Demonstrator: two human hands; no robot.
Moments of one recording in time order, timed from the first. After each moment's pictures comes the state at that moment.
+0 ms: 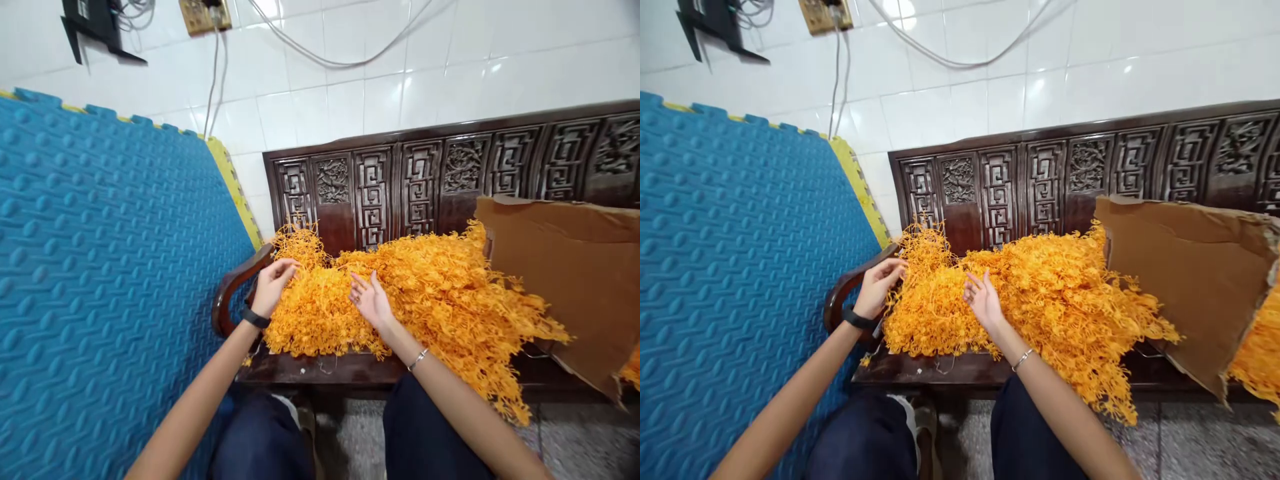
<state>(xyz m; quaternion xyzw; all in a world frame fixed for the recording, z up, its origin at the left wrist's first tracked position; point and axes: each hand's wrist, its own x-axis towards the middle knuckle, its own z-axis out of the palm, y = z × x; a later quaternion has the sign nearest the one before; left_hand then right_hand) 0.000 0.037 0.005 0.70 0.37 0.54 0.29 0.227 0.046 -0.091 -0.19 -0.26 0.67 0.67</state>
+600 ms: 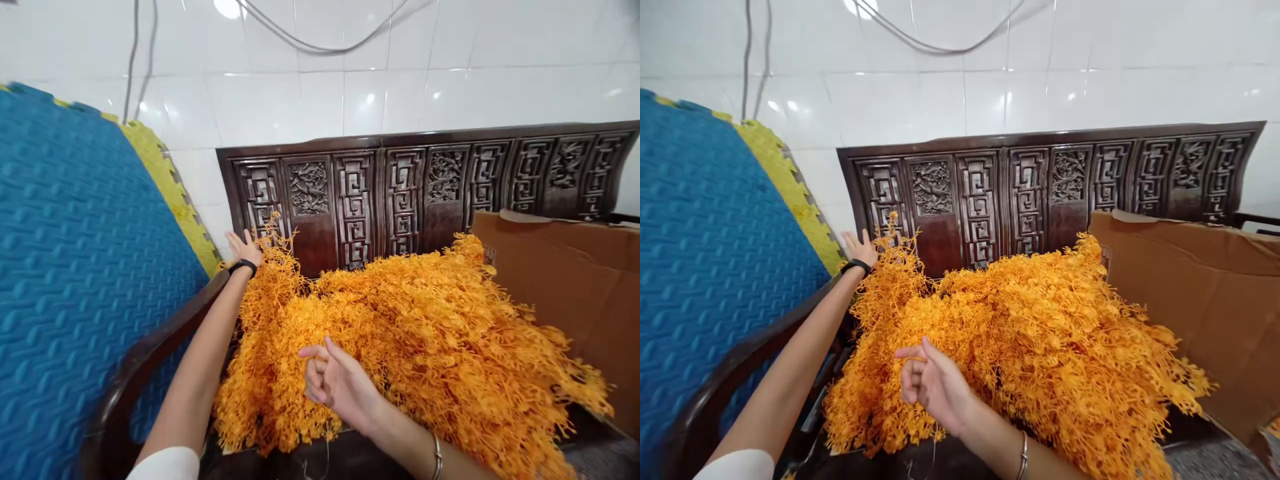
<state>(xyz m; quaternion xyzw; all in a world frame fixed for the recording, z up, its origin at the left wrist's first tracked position) 0.018 0.328 0.023 0.64 0.59 0.50 -0.01 0.175 0.053 -0.088 -0.12 -0.32 0.79 0.52</state>
